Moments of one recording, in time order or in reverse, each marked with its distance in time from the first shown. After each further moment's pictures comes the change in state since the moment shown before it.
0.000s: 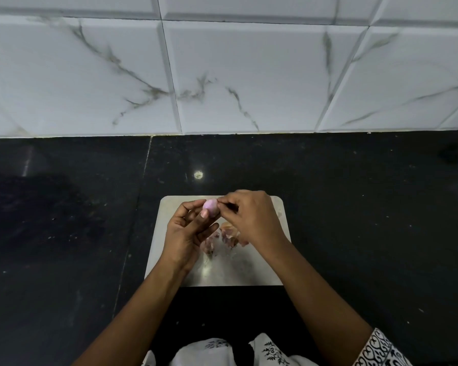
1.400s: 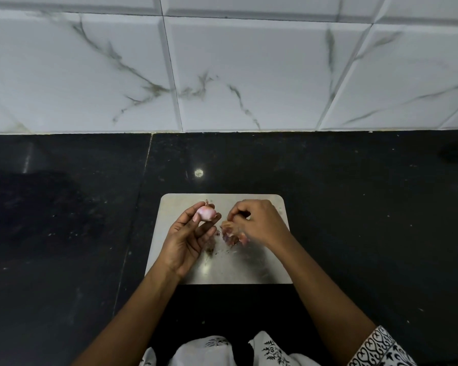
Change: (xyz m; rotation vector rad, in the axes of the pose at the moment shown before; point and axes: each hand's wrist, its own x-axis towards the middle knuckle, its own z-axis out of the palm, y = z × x) left_hand 0.000 -0.011 -0.019 -0.220 -0.058 -0.175; right_hand -0.007 0.039 0.009 0.082 -0.281 0.231
